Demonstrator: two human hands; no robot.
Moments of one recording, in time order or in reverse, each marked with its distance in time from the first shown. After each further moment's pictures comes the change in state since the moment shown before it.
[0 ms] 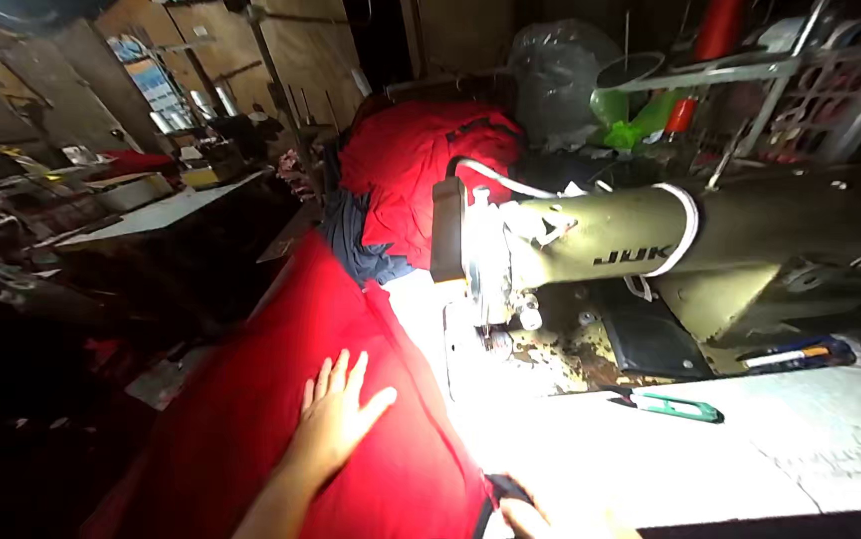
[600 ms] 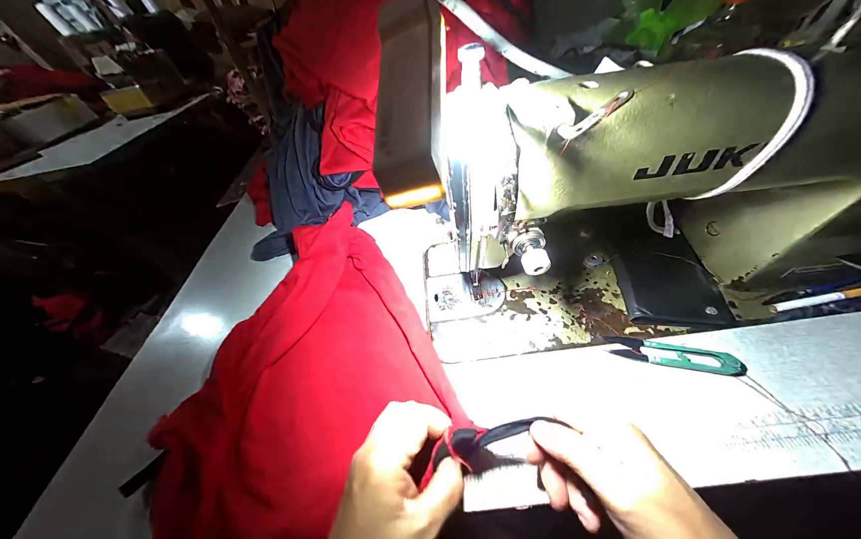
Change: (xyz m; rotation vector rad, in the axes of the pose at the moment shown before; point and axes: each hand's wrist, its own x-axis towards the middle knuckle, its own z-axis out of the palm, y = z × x) left_hand -0.085 0.091 0.040 -0.767 0.145 0.271; right_hand 0.003 0.040 -0.011 0.676 0.116 -0.047
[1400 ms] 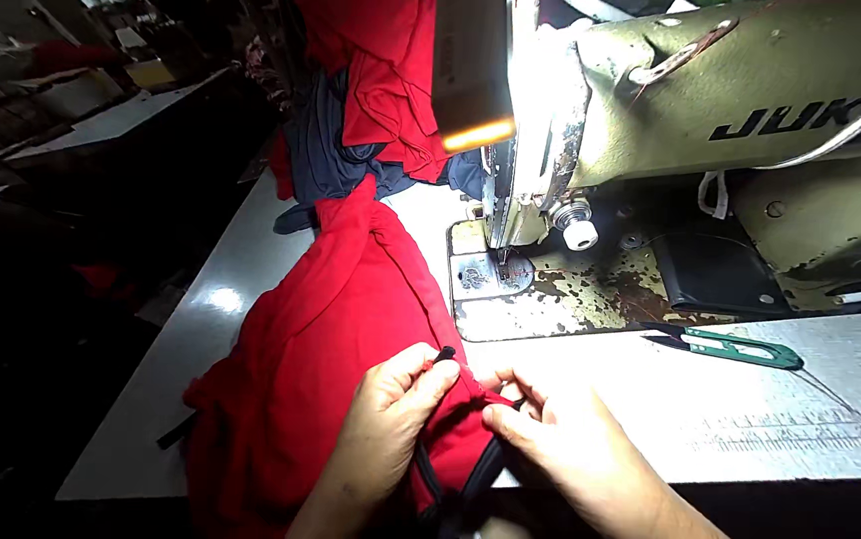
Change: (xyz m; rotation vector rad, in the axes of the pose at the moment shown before) left_hand 0.033 -0.008 -0.017 -0.431 0.025 -0.250; right_hand 0.037 0.003 0.043 -0.138 0.046 0.006
